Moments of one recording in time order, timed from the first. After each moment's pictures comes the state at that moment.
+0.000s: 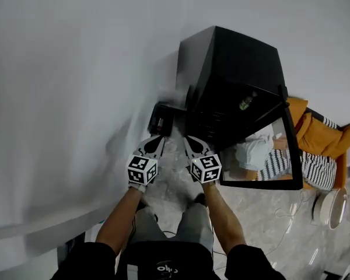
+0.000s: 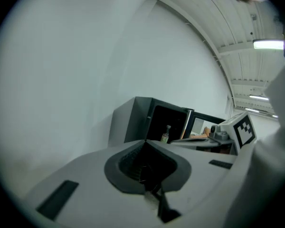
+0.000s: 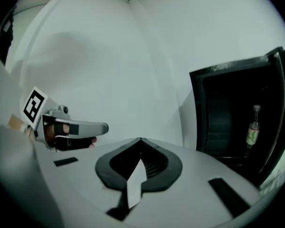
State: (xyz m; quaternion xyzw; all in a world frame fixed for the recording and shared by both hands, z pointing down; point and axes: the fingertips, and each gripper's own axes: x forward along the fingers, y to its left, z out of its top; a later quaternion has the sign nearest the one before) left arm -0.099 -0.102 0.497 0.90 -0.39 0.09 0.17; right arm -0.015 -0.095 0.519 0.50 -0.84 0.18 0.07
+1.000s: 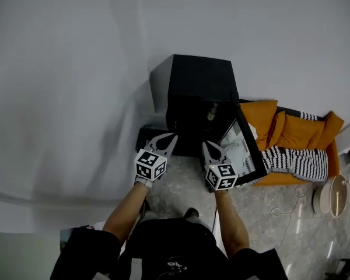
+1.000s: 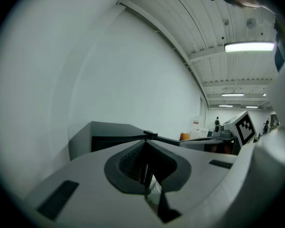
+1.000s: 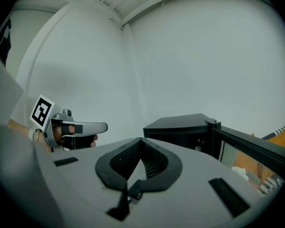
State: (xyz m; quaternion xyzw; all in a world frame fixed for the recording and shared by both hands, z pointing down) left arm 0.095 -0.037 0.308 0.96 -0.26 0.05 0.08; right arm 0.196 0.011 0.330 0.62 -0.78 0.13 0.01
